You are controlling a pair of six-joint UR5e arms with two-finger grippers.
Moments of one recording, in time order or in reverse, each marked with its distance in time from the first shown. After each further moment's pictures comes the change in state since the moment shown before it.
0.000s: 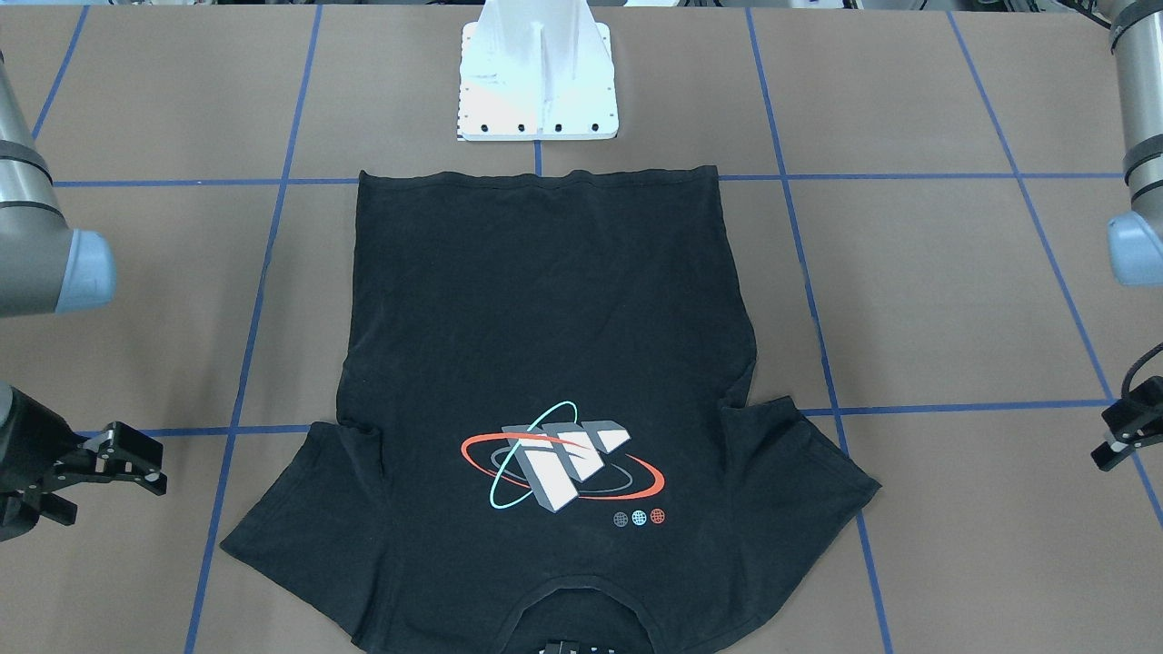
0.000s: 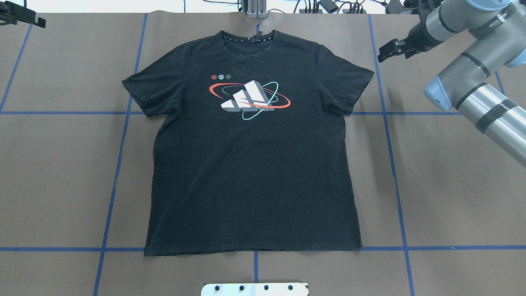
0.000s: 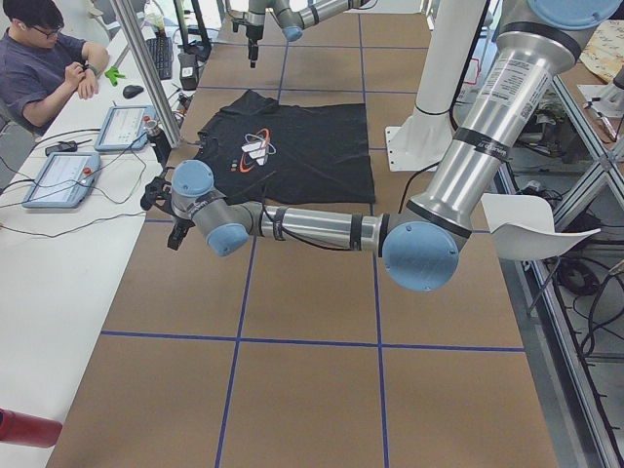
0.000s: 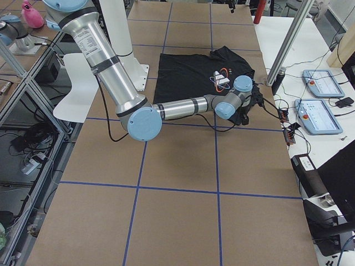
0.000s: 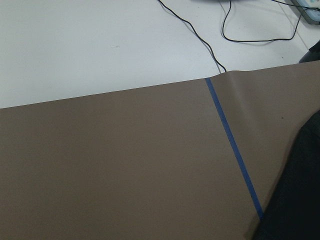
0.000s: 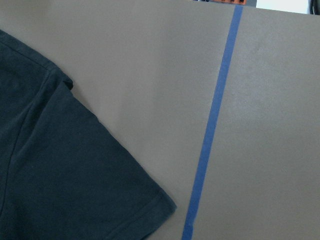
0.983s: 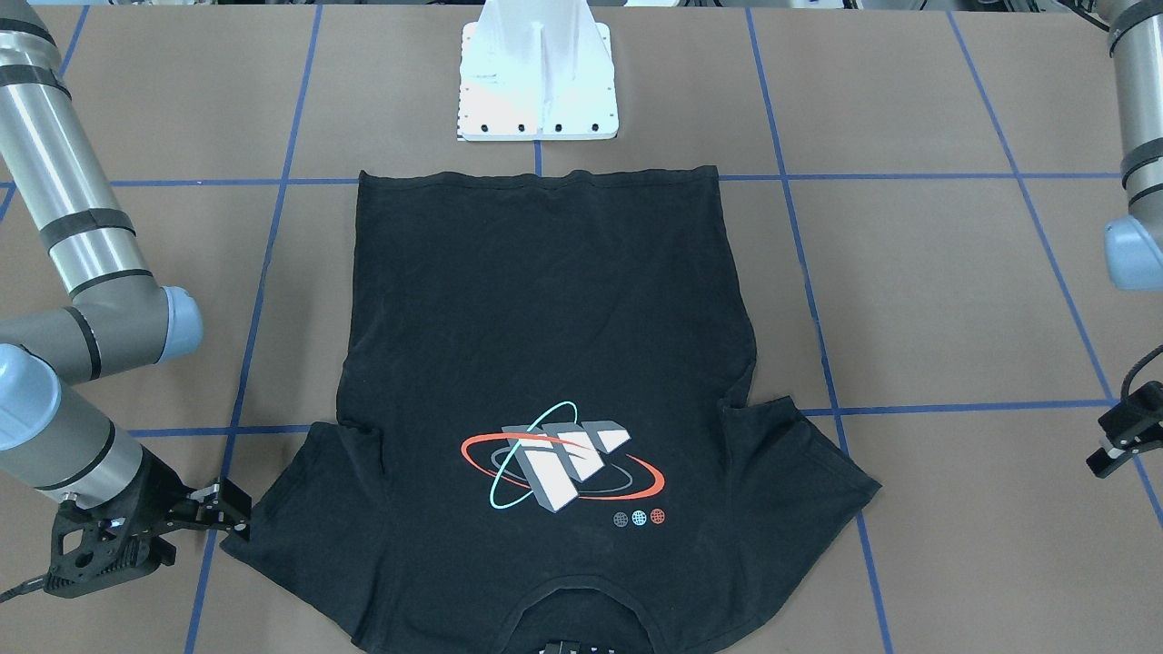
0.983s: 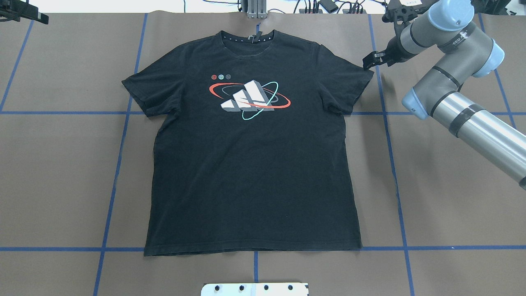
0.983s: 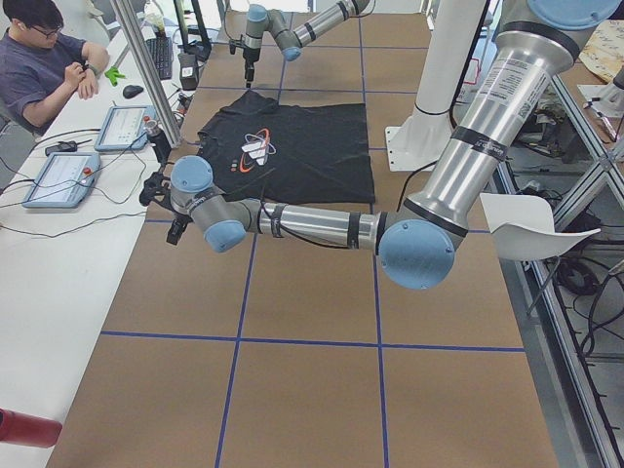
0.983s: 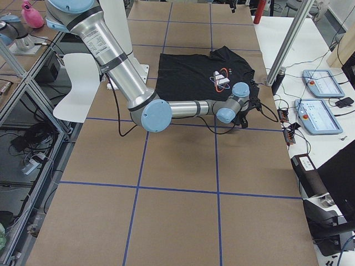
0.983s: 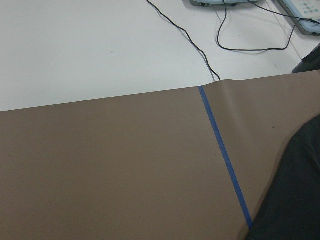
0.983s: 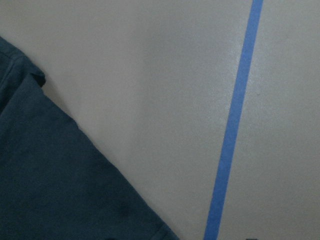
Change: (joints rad) left arm 0.001 -0.012 0.000 -0.004 -0.001 -0.019; right arm -0.059 0.073 -0.198 0.123 -0.075 0.019
